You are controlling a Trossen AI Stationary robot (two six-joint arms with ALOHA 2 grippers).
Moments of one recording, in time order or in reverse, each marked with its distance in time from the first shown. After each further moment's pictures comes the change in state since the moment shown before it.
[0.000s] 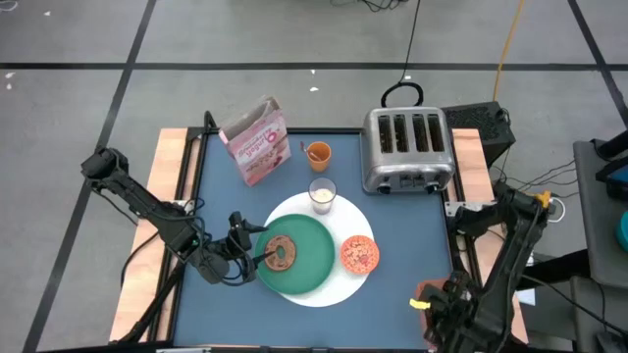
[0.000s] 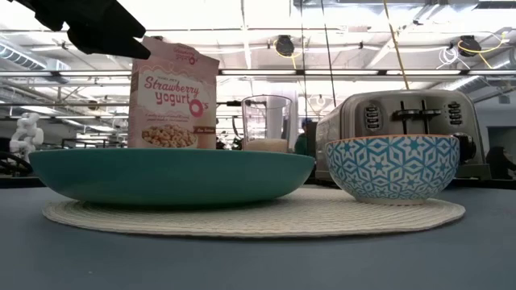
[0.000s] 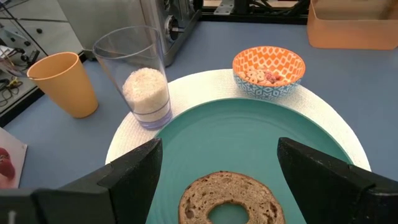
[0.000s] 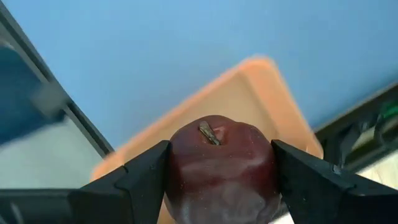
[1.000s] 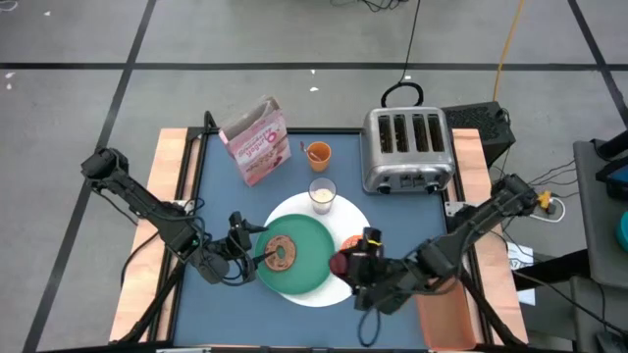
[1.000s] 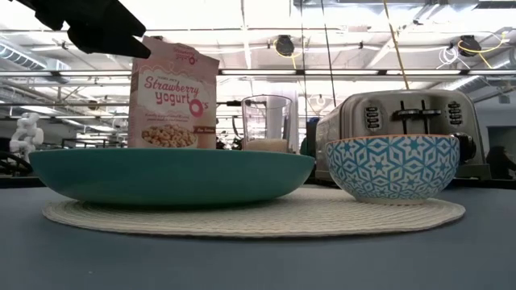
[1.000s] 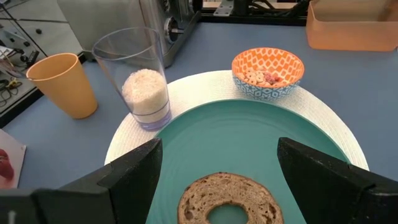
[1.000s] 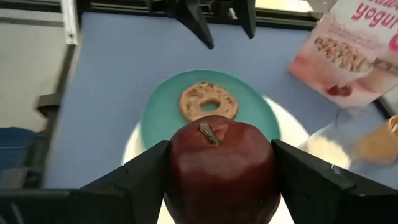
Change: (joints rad) left arm 0.000 0.000 0.000 0.006 0.000 0.003; right arm -0.453 -0.094 0.000 0.732 0.588 -1.141
